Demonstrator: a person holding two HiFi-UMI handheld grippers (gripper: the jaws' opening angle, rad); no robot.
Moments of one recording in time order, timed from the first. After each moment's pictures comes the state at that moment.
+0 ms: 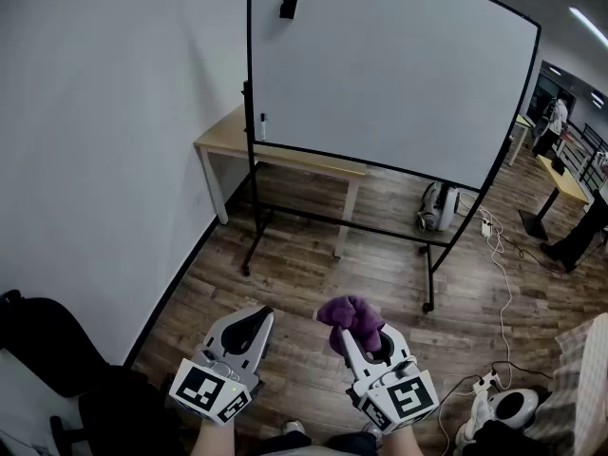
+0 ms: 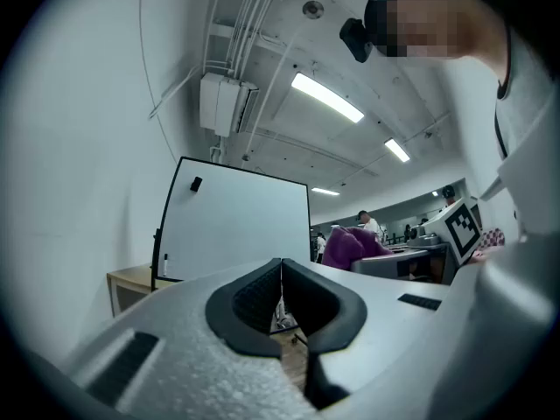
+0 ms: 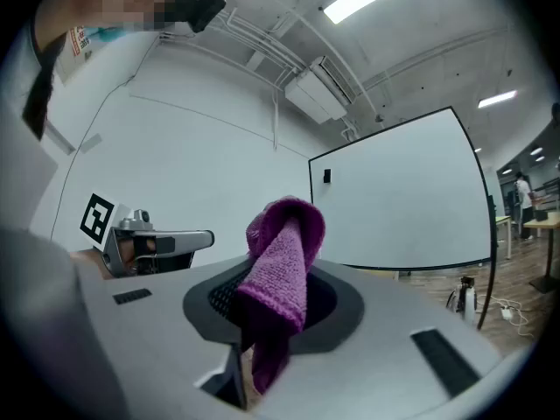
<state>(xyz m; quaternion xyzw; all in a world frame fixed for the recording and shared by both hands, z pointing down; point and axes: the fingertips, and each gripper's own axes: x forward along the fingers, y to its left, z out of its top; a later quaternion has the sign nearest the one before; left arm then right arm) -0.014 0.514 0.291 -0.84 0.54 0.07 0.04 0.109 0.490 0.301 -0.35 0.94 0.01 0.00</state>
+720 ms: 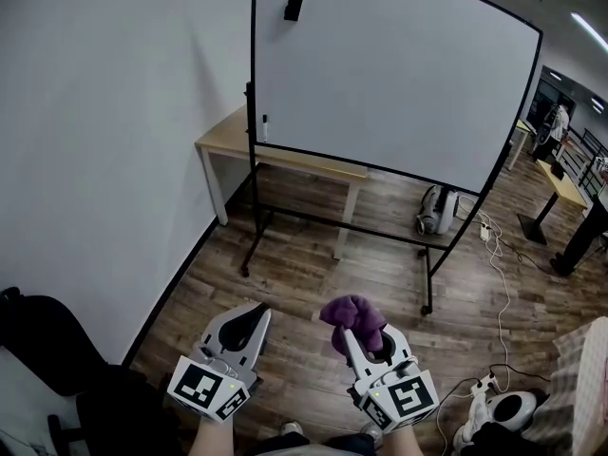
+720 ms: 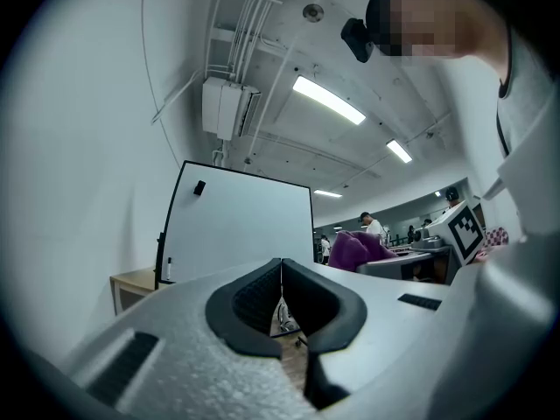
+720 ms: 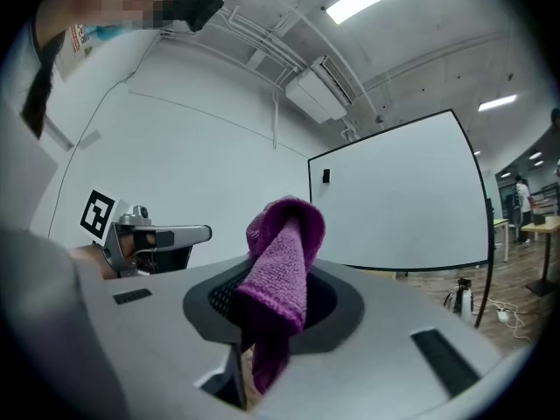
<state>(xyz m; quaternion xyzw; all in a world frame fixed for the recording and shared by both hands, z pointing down) -0.028 0.514 0.284 -0.83 0.55 0.07 0.05 0.104 0.490 0.300 -0.35 0.94 0.01 0.00</state>
